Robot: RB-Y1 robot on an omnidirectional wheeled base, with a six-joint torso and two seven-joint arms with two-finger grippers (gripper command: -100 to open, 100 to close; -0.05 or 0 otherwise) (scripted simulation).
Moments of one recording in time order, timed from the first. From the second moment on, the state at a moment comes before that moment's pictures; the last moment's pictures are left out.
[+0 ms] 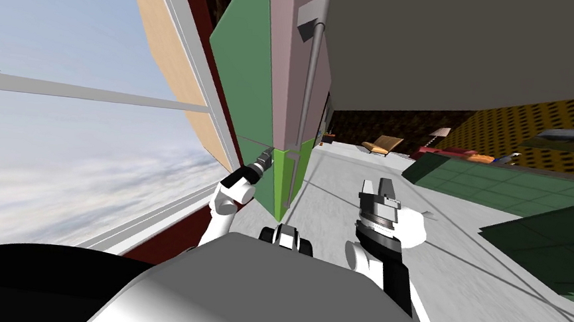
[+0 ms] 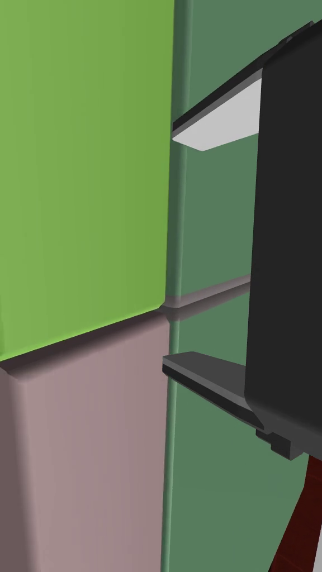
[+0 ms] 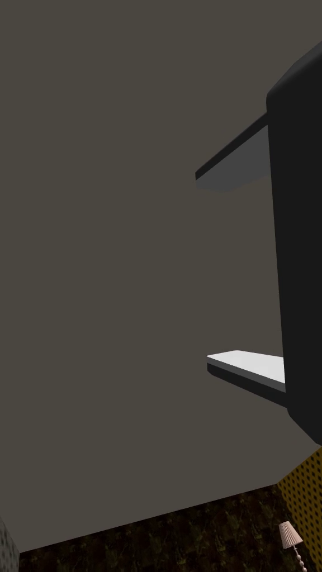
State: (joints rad) left arm -0.02 0.18 -0.06 -2.43 0.14 0.74 -0.06; right arm 0.49 0.00 -0.07 -2.27 -0.02 -0.54 0.12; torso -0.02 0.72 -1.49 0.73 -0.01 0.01
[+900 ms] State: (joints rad) left arm -0.07 0.11 -0.08 -2.47 0.15 0.90 -0.06; right arm 0.49 0.00 -0.07 -2.27 -0.02 -0.54 0.12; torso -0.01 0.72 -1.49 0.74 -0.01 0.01
